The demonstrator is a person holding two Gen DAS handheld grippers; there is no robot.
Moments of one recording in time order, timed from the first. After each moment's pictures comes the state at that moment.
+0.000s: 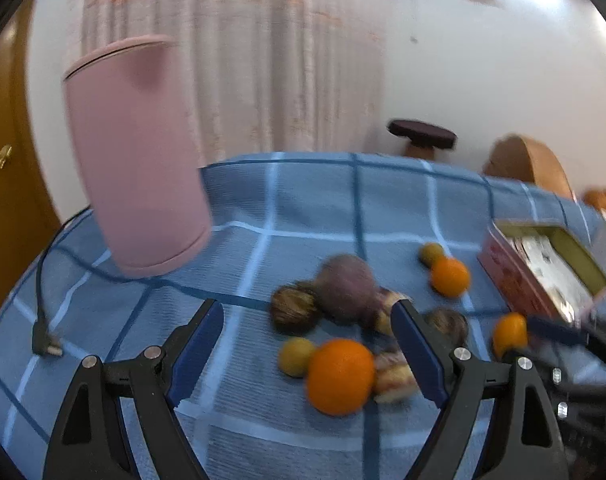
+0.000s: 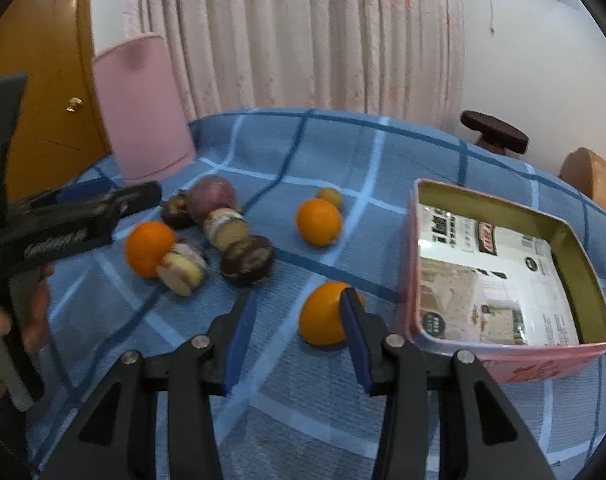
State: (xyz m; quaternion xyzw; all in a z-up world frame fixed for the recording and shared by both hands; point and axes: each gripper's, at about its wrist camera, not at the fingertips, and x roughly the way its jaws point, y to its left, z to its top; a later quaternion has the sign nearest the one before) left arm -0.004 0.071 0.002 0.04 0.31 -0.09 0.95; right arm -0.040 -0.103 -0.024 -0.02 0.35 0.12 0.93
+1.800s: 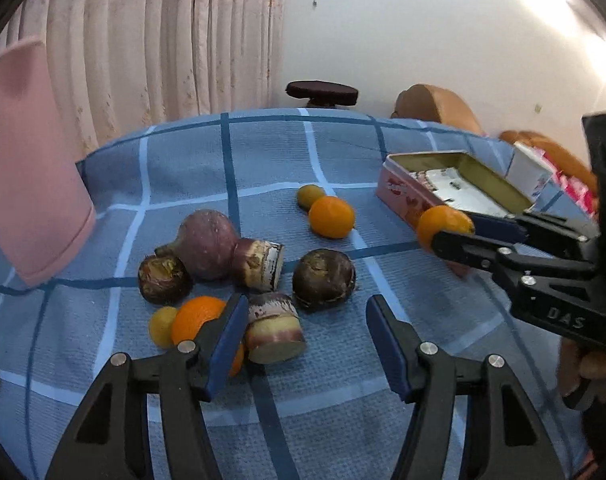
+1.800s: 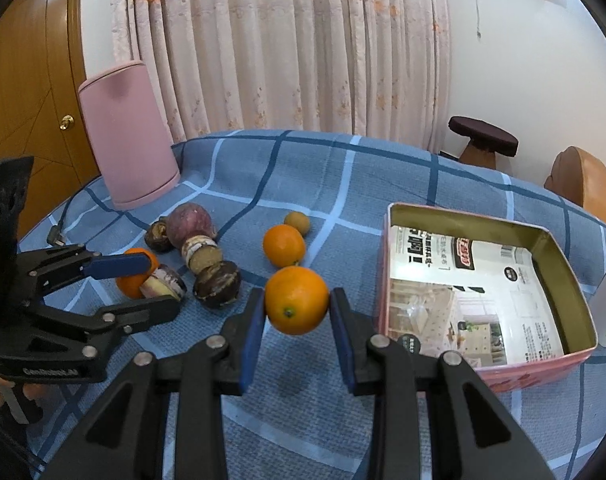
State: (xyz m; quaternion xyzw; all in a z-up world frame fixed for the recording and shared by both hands) left arm -0.018 0.032 -0.010 0.07 0.36 -0.25 0.90; right arm -0.039 -0.130 -0.006 -0.01 0.33 0.12 0.94
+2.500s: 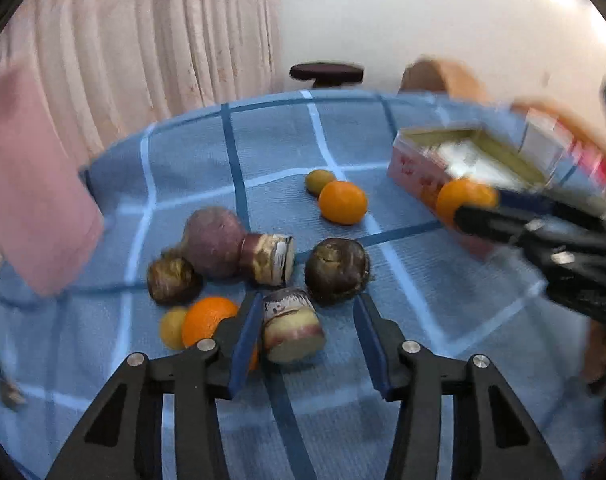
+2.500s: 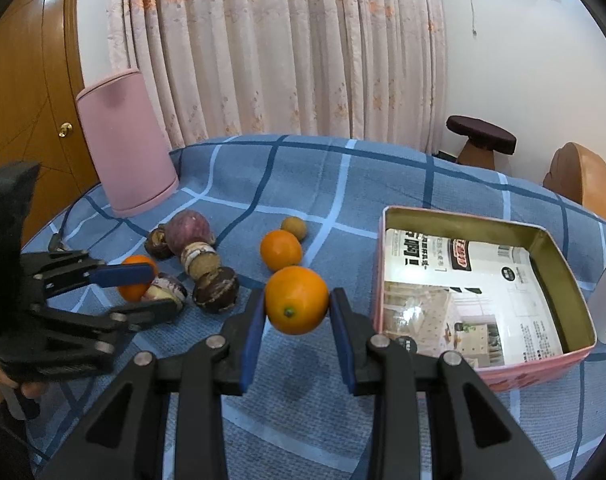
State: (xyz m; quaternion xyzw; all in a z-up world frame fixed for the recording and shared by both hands) left arm -0.010 0.015 -0.015 0.15 0.38 -0.22 0.89; right arm -0.040 -0.134 -0.003 0.00 0.33 0.11 0.94
